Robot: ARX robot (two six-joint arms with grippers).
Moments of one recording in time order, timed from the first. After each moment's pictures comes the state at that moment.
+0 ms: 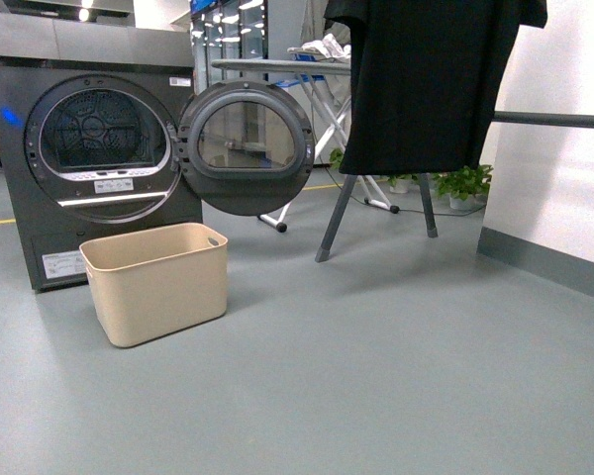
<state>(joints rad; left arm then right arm) 0.00 0.00 0.02 0.00 0.00 -0.01 0.00 0.00 0.01 0.00 0.00 0.00</state>
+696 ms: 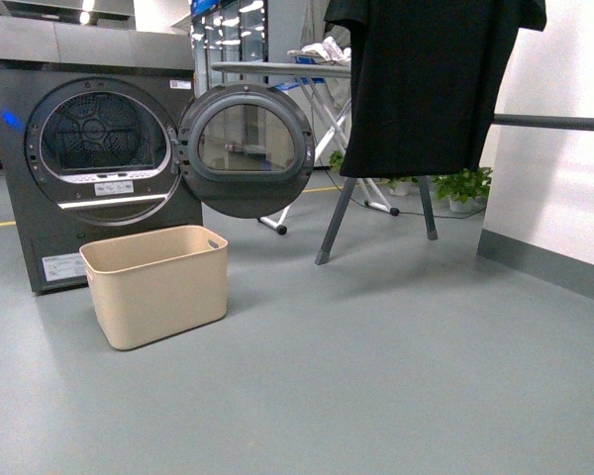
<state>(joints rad) 0.00 0.00 0.02 0.00 0.00 -0.01 0.00 0.00 0.01 0.00 0.00 0.00</state>
